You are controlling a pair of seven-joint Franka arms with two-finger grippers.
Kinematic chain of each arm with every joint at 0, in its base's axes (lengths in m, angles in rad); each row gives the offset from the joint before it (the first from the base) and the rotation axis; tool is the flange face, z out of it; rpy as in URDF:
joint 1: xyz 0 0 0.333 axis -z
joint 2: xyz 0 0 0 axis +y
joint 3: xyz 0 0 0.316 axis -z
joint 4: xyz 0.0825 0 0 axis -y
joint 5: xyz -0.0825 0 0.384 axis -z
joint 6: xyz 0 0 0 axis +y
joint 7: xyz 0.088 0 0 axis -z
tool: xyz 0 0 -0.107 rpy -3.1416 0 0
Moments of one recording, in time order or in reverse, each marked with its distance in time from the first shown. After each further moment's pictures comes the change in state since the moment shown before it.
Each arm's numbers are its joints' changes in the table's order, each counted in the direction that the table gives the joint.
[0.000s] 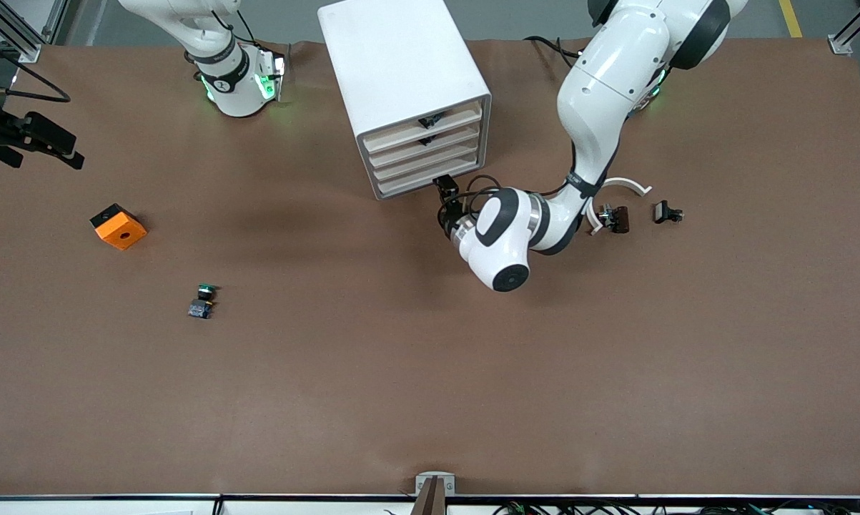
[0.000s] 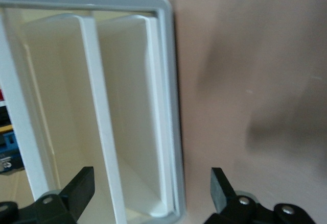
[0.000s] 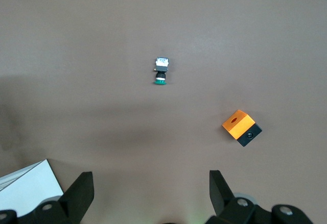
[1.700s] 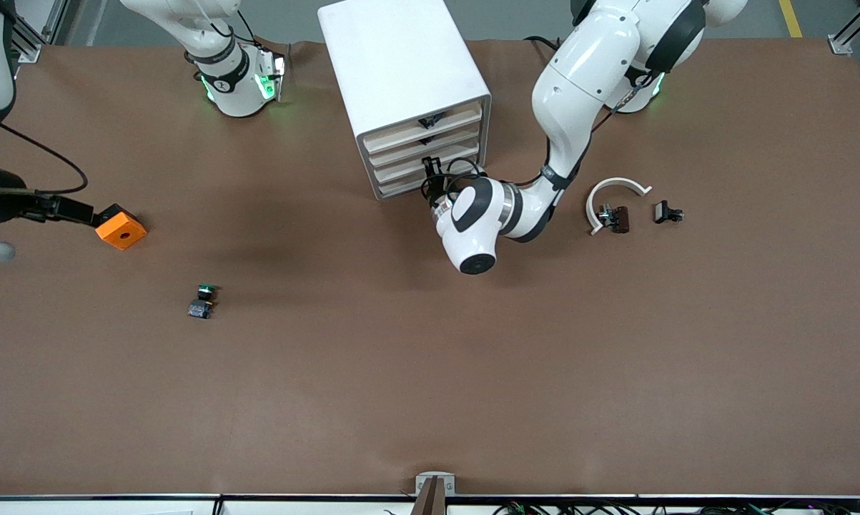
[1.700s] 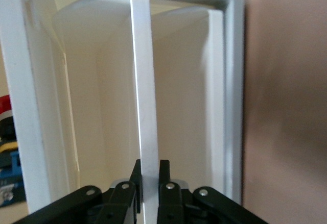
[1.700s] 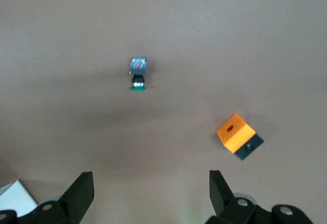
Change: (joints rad) left arm 0.077 0.045 -0.025 0.016 0.073 0.100 -0.032; right arm 0.066 0.261 0.009 0.026 0.011 -0.116 -0.016
